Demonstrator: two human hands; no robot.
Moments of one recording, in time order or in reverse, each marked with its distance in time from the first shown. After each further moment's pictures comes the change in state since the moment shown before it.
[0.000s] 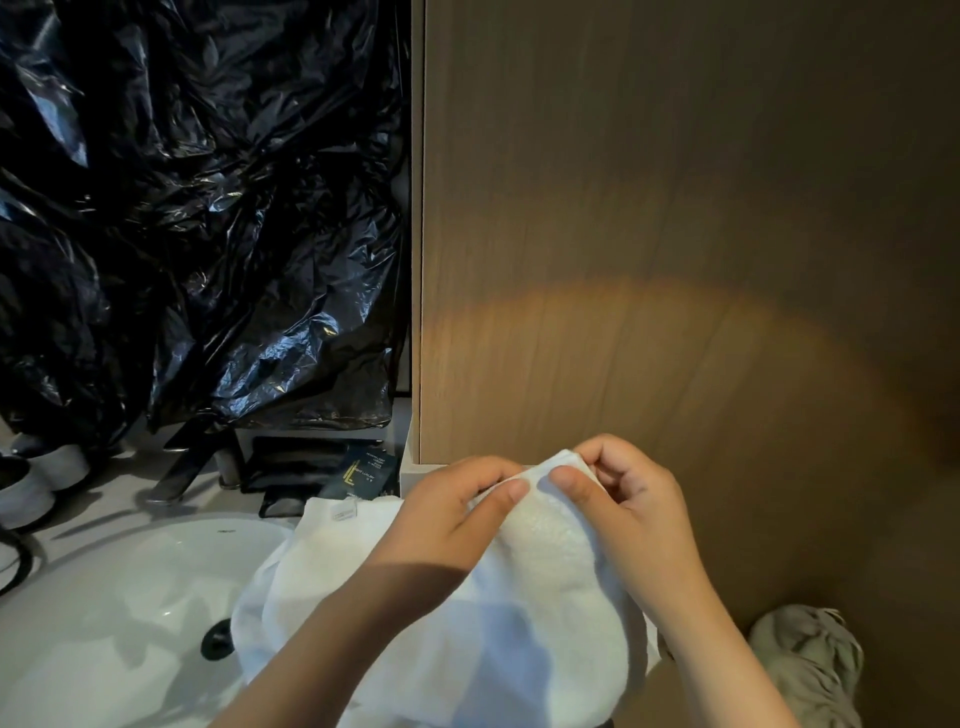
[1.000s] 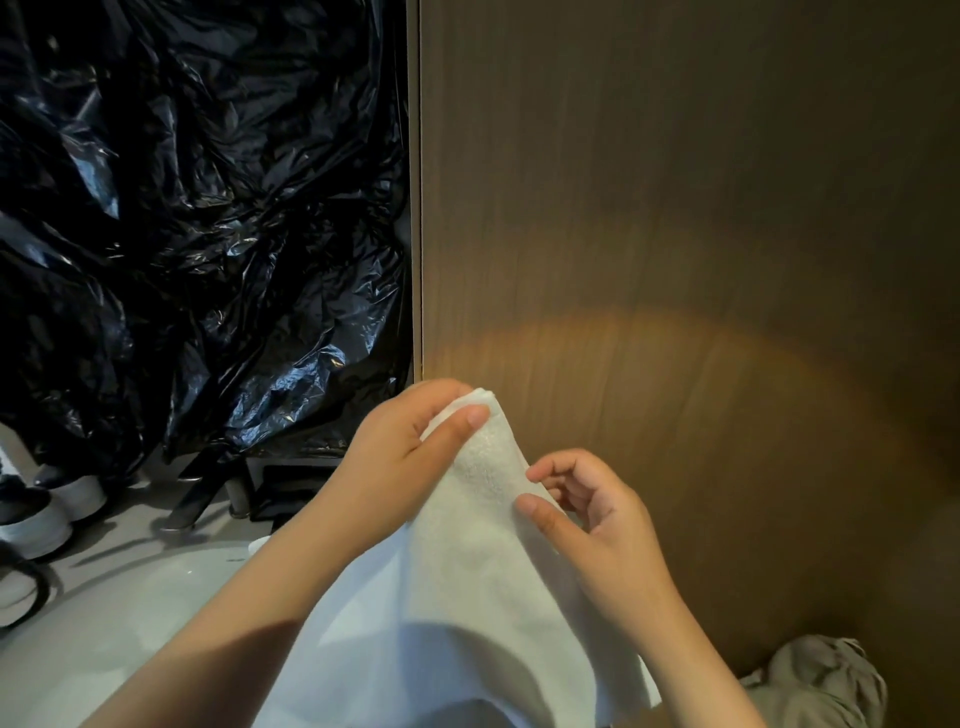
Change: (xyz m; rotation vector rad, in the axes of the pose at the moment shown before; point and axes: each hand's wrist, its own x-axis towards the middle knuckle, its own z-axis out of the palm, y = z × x) left_hand 0.033 0.033 -0.053 0.177 0.156 0.086; right_hand -0.004 -0.011 0.010 0.084 -0.055 0.037
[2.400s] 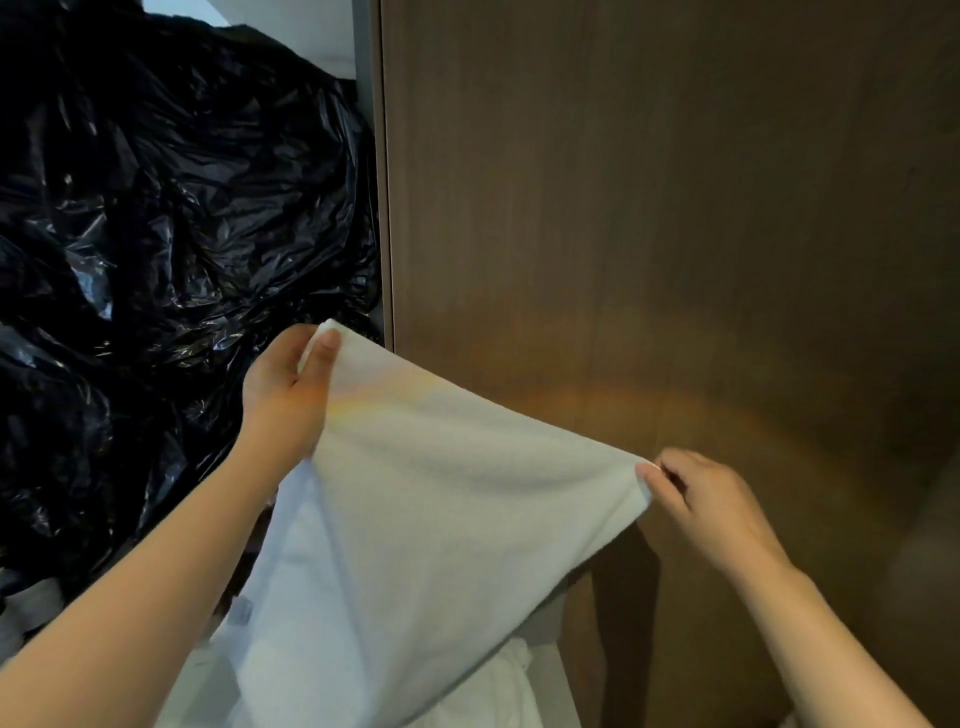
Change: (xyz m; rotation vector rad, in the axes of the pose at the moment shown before) left_hand 0.084 -0.011 -0.067 0.078 0.544 -0.118; right_hand 0.064 0.008 -0.138 -1.029 0.114 -0.058
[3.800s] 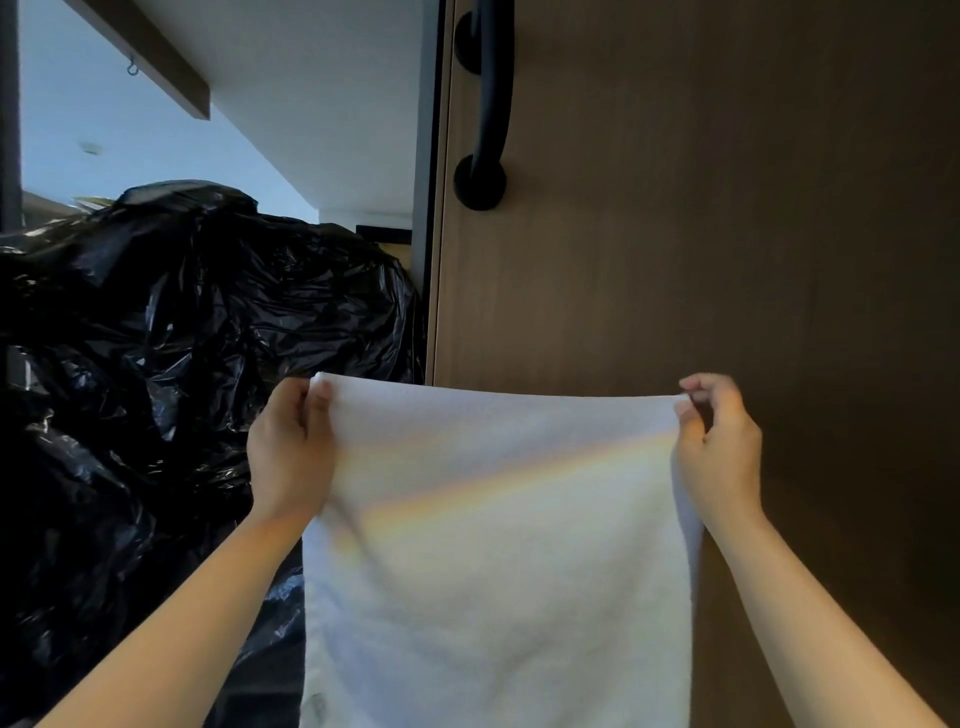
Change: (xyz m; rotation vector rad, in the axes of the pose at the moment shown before) left_hand 0.053 0.029 -0.040 -0.032 0.309 0.222; right_hand 0.102 -0.092 -0.094 0.517 0.658 -0.019
